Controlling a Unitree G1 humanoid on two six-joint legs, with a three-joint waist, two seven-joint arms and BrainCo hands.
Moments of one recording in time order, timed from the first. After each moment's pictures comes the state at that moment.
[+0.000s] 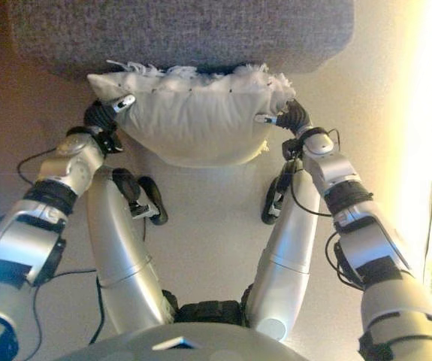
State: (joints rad) left arm -0.84 0.56 -0.44 0.87 -0.84 0.03 0.06; right arm -0.82 -0.54 0.49 0.75 0.58 0.06 0.01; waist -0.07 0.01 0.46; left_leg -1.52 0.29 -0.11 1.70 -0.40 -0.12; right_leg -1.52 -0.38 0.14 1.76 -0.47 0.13
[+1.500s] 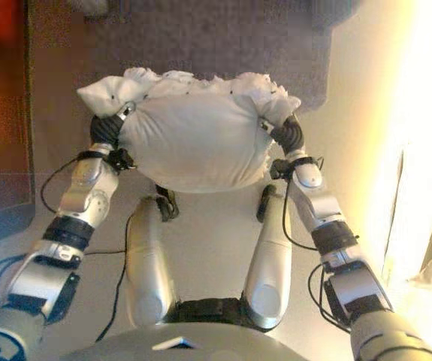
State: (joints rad) left arm -0.48 0.45 -0.23 0.45 -0.63 -0.18 0.15; right arm -0.45 -0.42 0.26 0.33 0.56 -0.06 -0.10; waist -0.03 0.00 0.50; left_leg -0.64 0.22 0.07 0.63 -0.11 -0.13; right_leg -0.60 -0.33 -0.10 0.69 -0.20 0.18
